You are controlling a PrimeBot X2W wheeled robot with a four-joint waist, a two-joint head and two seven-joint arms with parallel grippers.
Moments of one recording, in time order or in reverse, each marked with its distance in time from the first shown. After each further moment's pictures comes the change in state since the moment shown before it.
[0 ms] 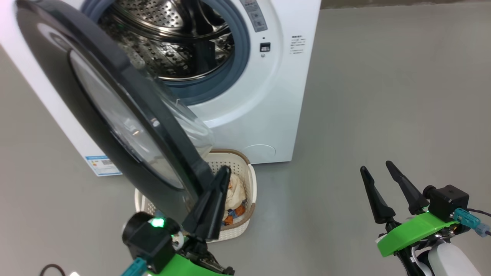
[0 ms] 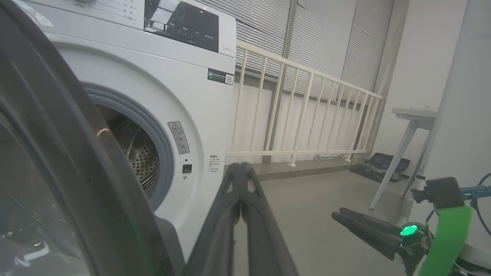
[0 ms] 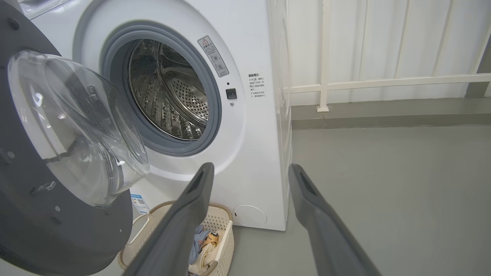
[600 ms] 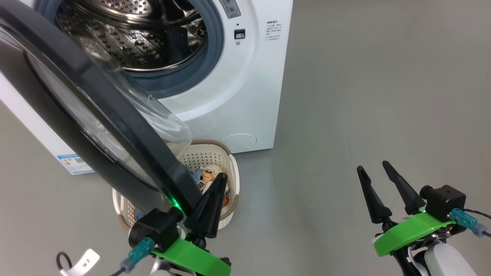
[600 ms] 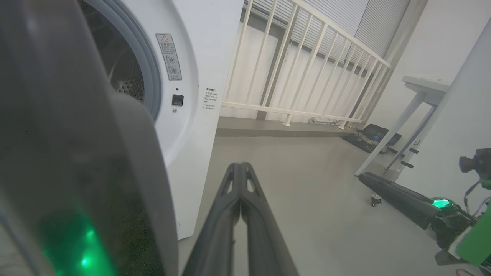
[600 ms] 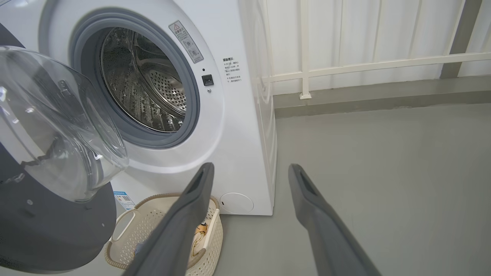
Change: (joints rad) left arm -0.073 0.003 -0.036 0.232 -0.112 0.023 0.000; right arm -0.001 0.019 -0.002 0.000 0.001 0.000 0.000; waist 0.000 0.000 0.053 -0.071
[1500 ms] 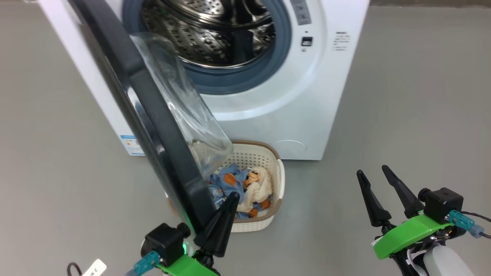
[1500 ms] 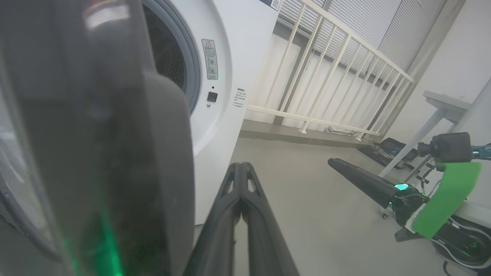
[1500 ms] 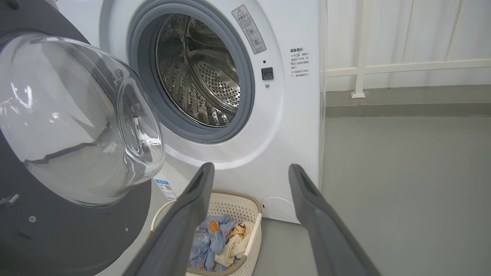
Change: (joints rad) left arm 0.054 -0.035 0.022 0.041 -0.007 0.002 0.001; right arm 0.000 0.000 0.002 0.029 0.000 0.000 0.000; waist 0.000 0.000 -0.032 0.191
